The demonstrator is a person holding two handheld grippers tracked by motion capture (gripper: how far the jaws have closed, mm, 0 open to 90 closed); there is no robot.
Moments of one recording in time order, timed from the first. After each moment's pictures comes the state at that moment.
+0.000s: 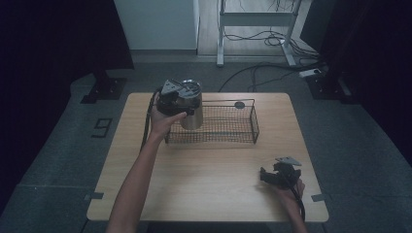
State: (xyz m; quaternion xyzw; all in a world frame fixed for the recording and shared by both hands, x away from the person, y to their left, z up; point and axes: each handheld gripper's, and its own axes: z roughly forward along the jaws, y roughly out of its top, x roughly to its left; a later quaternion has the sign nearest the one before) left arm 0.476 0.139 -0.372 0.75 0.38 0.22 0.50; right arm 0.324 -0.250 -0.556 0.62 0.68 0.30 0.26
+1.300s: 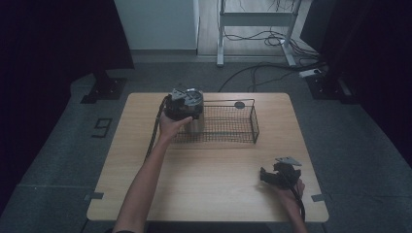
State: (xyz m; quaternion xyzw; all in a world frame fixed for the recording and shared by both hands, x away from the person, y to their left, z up) left arm 0.506 0.127 -0.434 0.75 0.42 0.22 0.46; right arm 0.324 -0.250 -0.556 0.62 0.68 0.30 0.26
